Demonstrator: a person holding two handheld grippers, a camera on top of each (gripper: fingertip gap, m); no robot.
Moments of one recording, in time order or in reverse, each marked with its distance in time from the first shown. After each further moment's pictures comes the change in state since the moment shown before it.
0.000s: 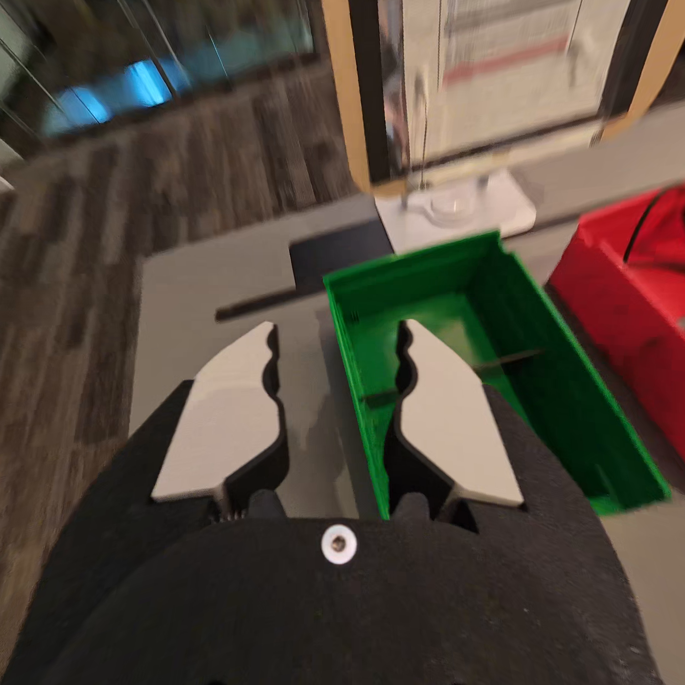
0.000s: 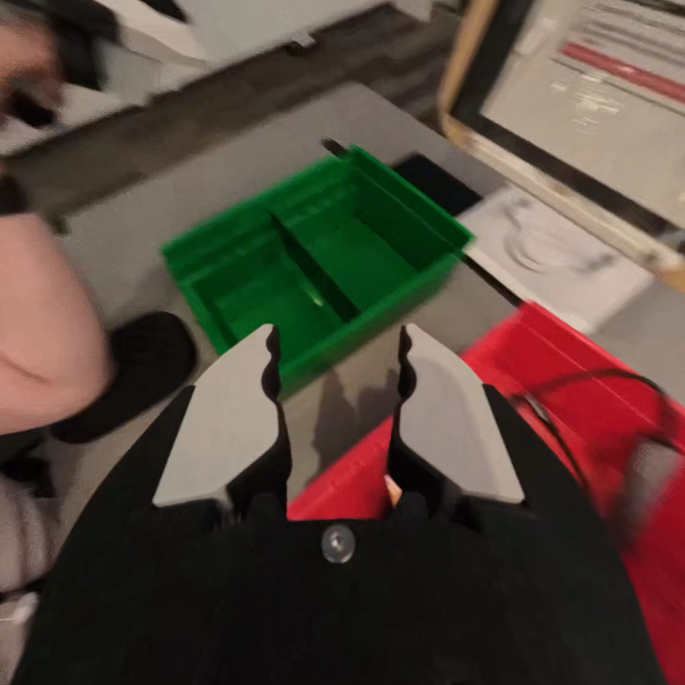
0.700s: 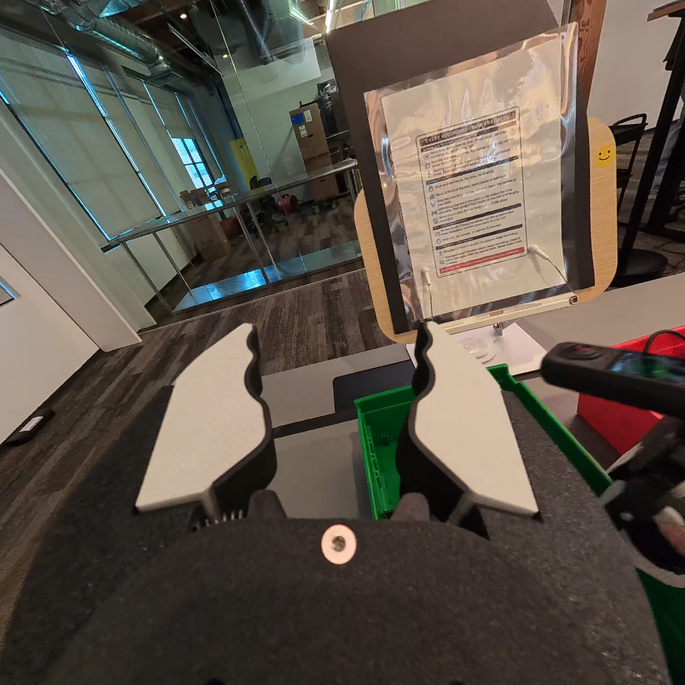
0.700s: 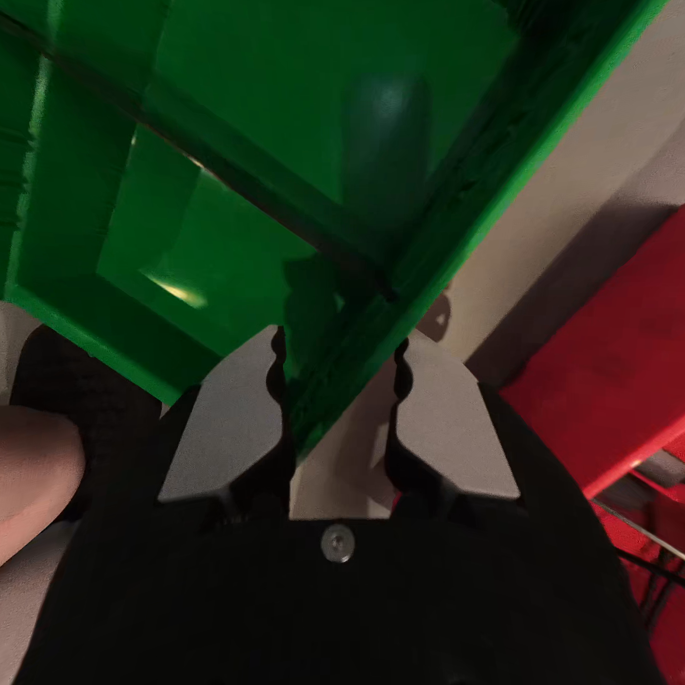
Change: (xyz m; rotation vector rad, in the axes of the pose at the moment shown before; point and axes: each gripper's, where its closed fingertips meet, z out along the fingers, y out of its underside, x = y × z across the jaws) left arm 0.005 -0.069 -0.053 0.517 -0.175 0.060; right arm 0.000 0.100 0.134 -0.719 0.148 0.370
